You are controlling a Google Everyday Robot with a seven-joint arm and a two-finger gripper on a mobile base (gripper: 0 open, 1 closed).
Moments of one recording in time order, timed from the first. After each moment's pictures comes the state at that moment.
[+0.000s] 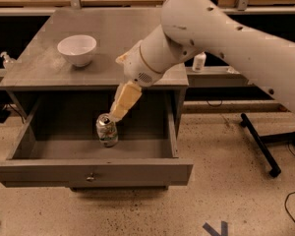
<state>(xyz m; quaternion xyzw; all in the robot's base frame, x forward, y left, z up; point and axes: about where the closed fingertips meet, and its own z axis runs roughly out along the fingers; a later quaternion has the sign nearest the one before) 0.572 0.070 0.873 -0.67 0.64 0.16 0.33</state>
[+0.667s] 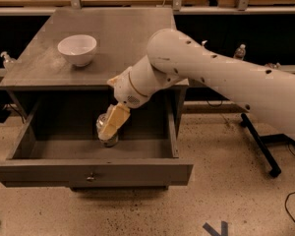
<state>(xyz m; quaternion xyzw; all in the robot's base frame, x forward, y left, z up) 0.563 0.104 0.809 -0.66 0.64 0.20 0.32</state>
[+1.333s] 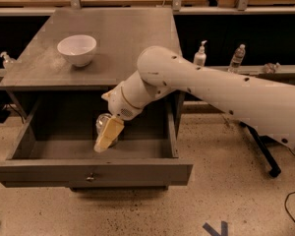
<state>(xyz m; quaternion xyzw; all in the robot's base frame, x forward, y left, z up) 0.552 0.125 0.764 -0.67 0.64 0.22 0.29</state>
